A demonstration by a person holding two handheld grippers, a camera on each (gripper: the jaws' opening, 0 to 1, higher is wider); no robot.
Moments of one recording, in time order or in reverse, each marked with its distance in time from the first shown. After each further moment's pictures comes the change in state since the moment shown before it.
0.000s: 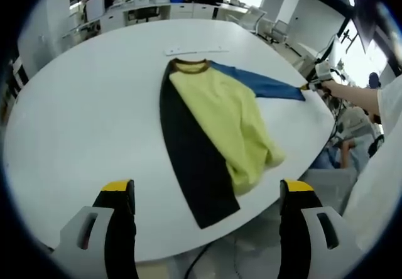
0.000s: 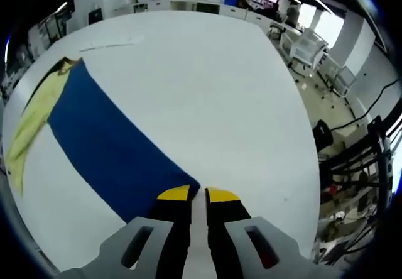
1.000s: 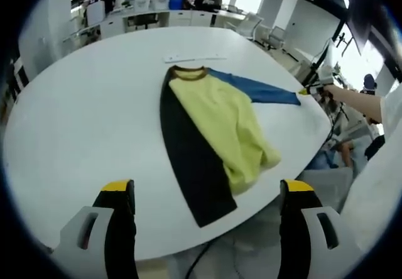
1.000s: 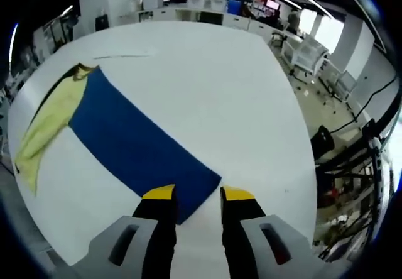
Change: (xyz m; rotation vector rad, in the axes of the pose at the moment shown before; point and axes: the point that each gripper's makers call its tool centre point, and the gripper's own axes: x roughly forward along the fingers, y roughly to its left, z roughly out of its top) left arm -0.017 -0.002 -0.003 0.004 -0.050 -0.013; right arm -0.047 0.038 0.007 -0.001 -0.065 0.028
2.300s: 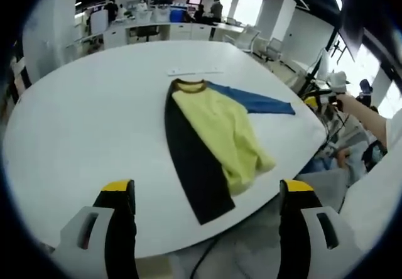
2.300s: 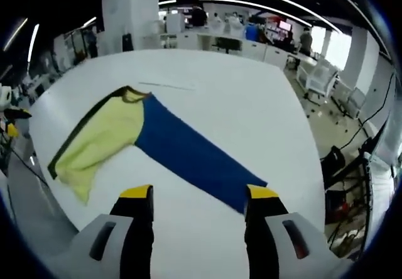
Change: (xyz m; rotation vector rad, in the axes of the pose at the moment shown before) left arm -0.031 0.003 0.001 -0.005 -0.096 -0.010; right arm -0.092 0.100 0.032 -0.033 -0.175 0.111
